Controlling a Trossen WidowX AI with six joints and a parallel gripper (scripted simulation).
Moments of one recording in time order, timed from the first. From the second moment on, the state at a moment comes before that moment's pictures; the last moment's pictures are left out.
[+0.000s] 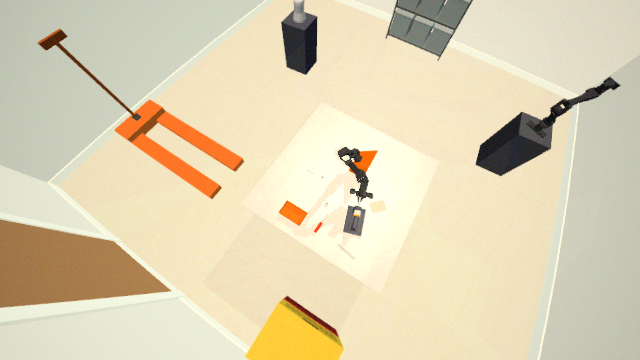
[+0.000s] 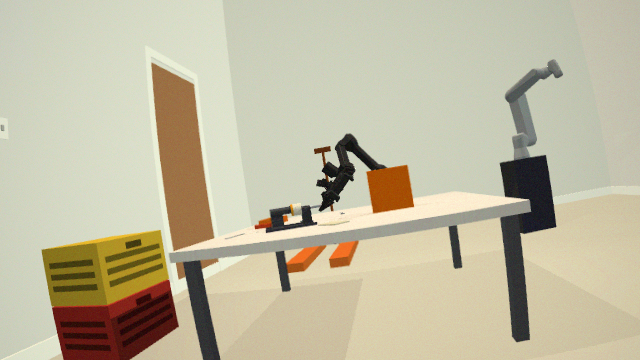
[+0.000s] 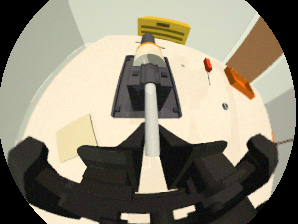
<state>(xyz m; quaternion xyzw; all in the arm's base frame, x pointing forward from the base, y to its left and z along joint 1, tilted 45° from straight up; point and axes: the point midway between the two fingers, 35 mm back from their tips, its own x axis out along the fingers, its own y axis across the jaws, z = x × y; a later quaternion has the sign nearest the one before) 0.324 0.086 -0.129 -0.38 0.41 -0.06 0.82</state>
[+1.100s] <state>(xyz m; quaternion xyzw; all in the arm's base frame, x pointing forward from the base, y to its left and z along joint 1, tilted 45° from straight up) 0.321 0.086 -0.128 -0.38 0.41 -0.06 0.83</state>
